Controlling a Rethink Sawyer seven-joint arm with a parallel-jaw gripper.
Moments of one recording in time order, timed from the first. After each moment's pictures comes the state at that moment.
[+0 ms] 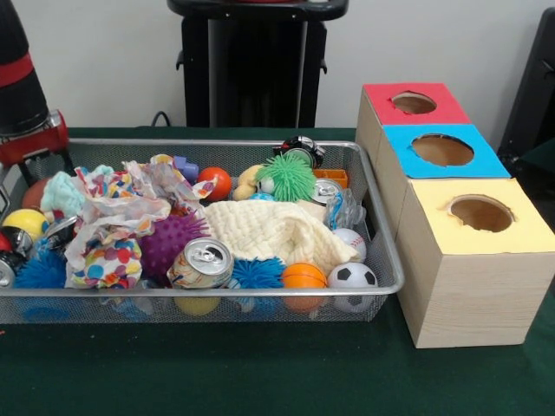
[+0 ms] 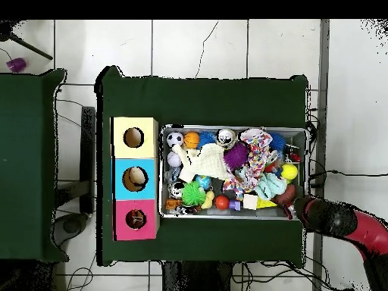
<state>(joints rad) -1.27 -0.39 0.56 1.61 -0.74 0.72 0.97</state>
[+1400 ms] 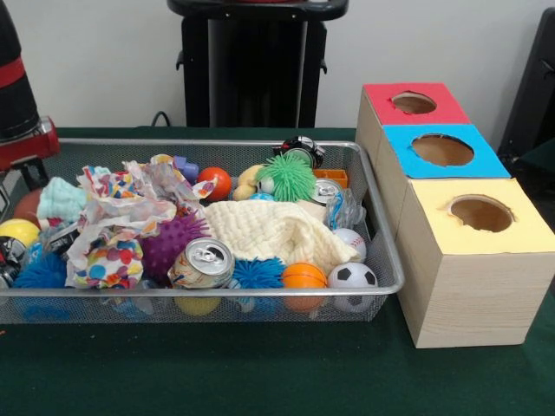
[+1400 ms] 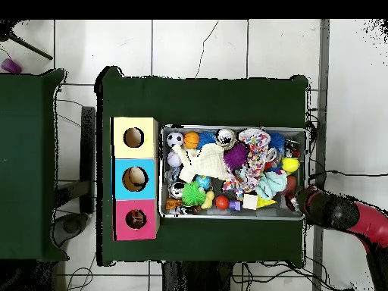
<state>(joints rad) -1.26 -0.40 0.59 1.58 -0.76 0.73 0.97</state>
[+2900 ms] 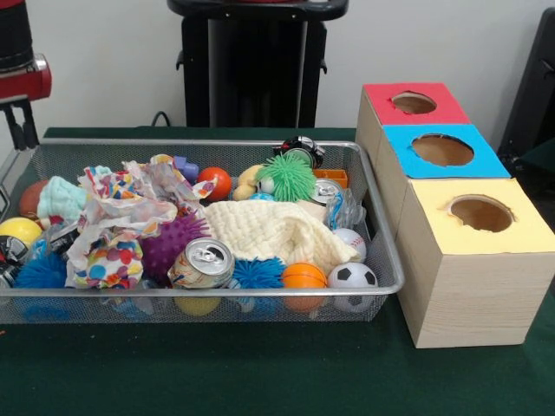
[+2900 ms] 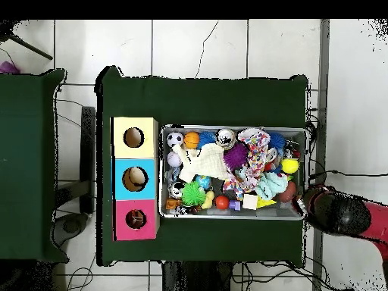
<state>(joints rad) -1.20 -0.64 0.59 1.71 -0.71 0.73 0.97</state>
